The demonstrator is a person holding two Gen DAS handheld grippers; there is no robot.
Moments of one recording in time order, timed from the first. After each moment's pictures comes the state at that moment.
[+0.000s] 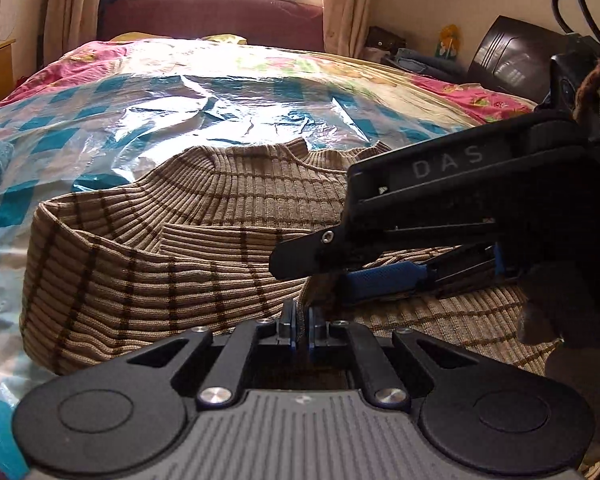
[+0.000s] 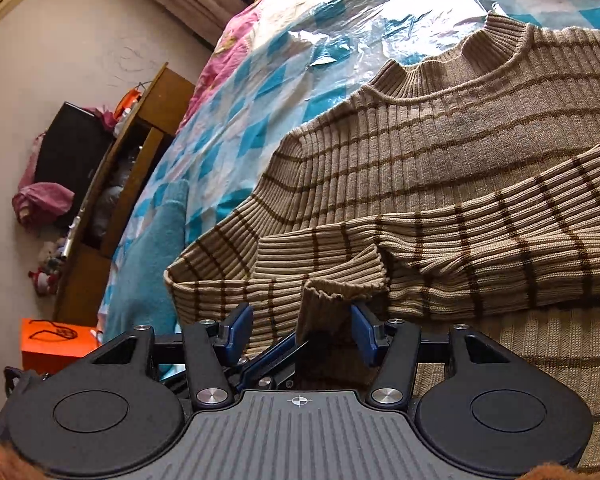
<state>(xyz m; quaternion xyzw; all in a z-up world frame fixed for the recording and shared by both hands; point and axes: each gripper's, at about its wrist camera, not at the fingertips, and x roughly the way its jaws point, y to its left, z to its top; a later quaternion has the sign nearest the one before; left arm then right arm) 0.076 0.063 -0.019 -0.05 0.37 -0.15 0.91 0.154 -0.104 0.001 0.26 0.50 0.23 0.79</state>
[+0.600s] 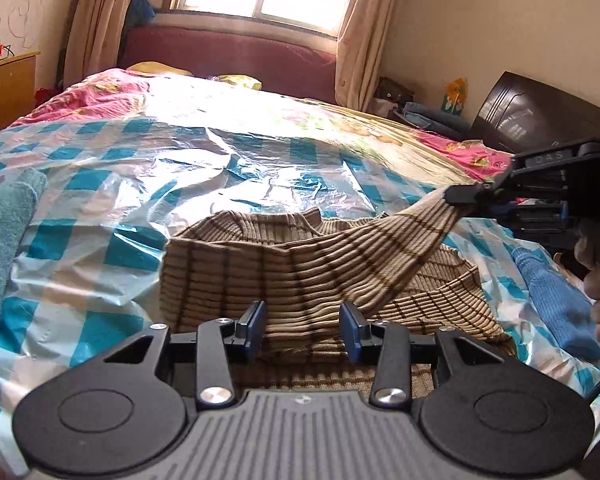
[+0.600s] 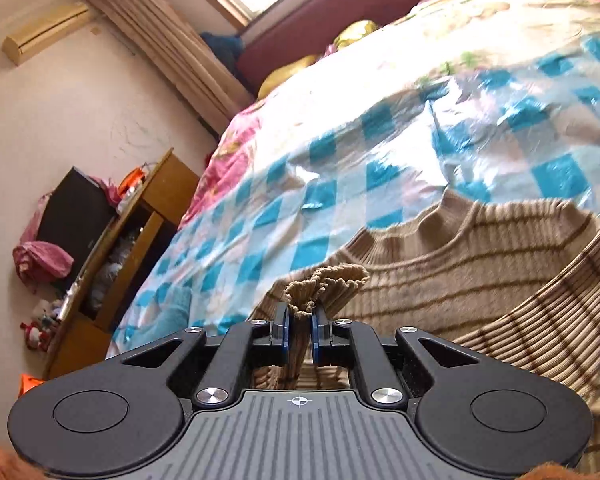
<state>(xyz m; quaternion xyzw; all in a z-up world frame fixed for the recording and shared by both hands) 0.070 0.096 0.024 -0.09 0.31 -0.14 0.94 0.161 -0.186 0.083 0.27 0.37 0.19 0.87</state>
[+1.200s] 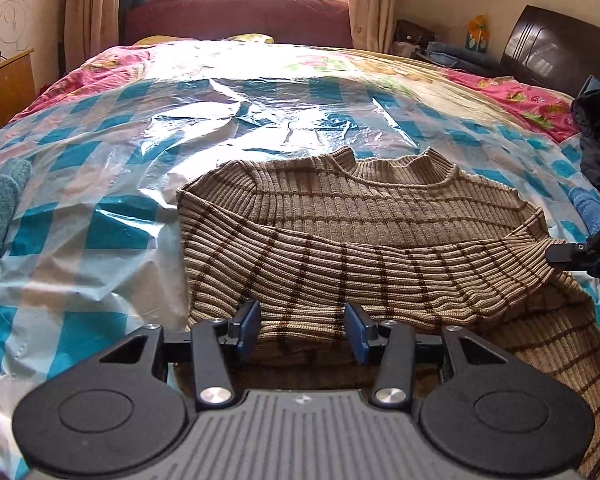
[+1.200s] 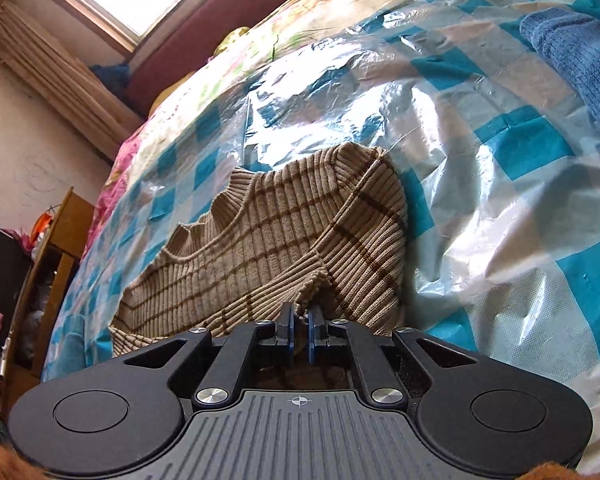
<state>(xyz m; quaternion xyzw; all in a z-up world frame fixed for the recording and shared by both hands) 0.115 0.070 -0.024 -0.02 0.38 -0.10 0.92 0.142 -0.276 -0.007 0.31 0.42 0.05 0.85</state>
